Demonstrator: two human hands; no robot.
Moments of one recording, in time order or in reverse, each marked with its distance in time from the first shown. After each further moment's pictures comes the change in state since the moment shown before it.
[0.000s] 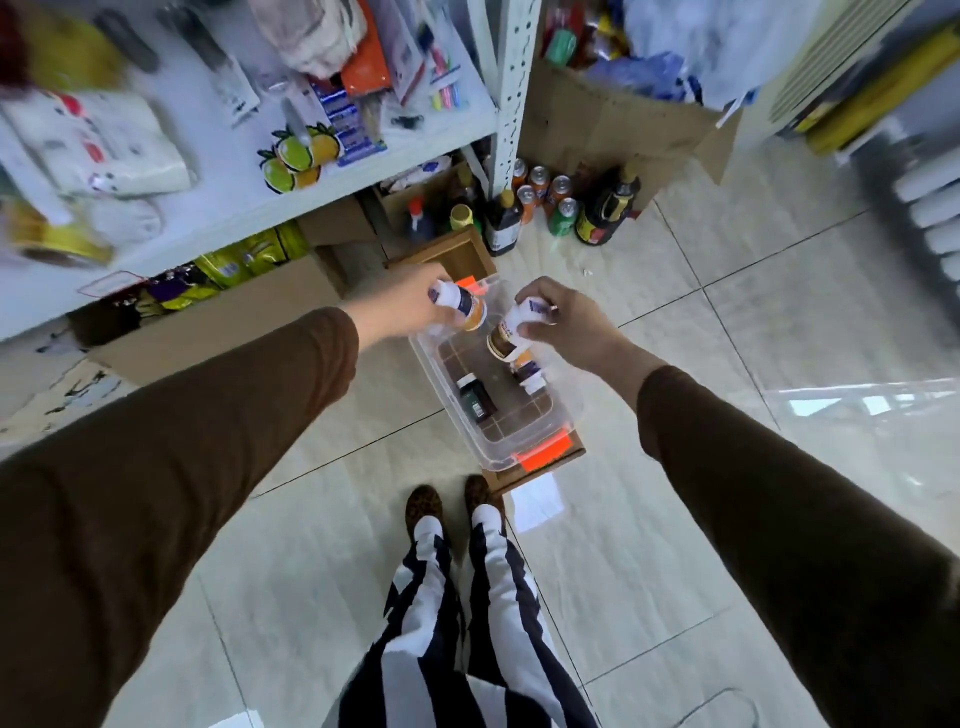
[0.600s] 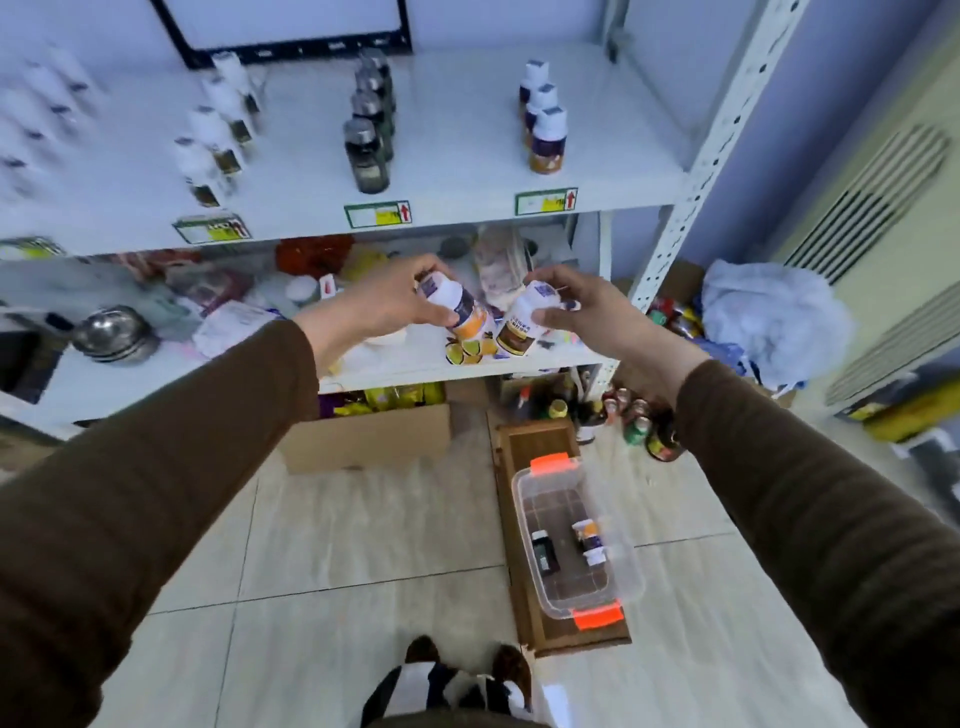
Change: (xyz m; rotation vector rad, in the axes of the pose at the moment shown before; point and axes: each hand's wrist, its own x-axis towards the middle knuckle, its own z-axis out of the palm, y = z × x) left_hand -0.249 0.019 -0.280 -0.296 0.512 0.010; right_hand -0.054 -0.327 -0.088 -0.034 -0.051 -0.601
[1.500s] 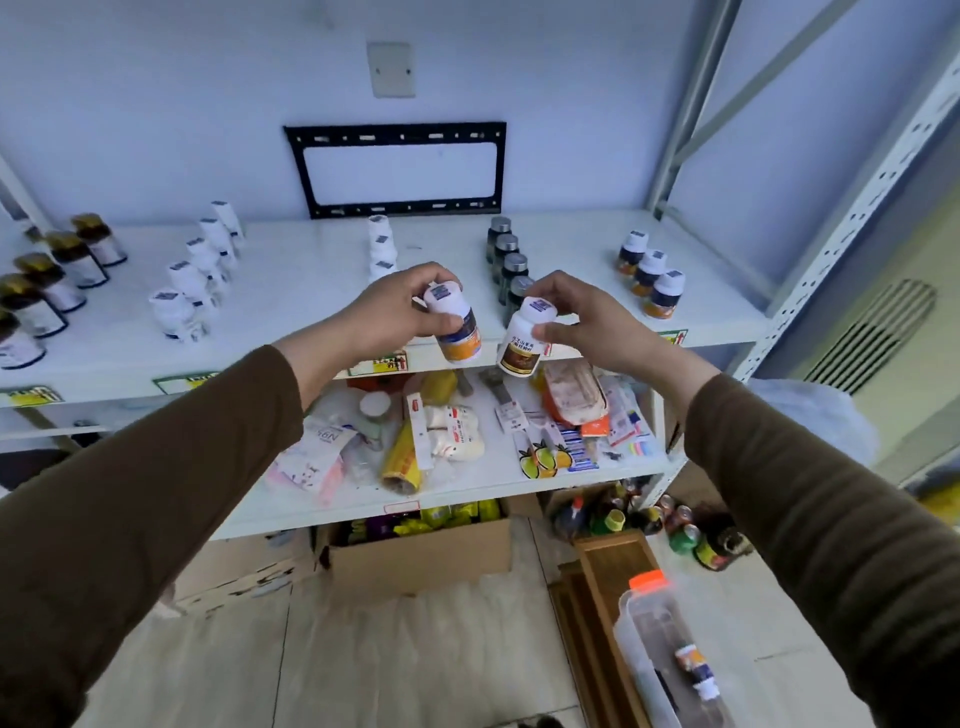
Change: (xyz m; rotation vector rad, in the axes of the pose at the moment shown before) left_hand -0.018 -0.109 -0.259 -0.213 0.071 0.273; right_hand 0.135 -0.224 0.116 -0.184 0.102 -0.204
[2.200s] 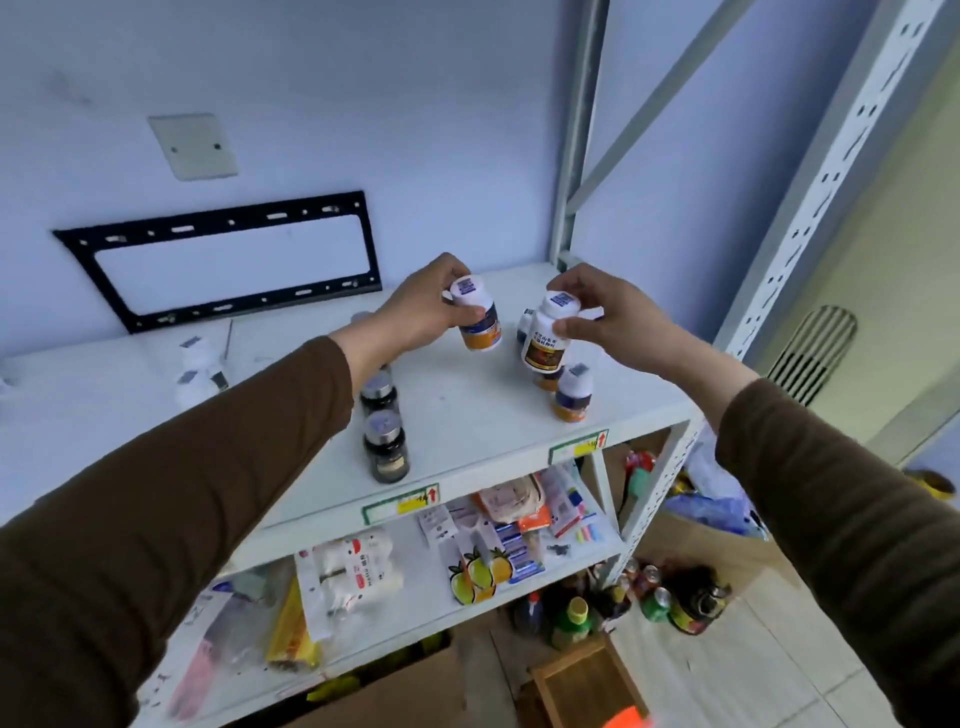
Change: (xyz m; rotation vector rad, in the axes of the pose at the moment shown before) left_hand 0.325 0.063 0.112 0.027 -0.060 0.139; right_hand 0.097 0.161 -0.200 -0.088 0.252 0.123
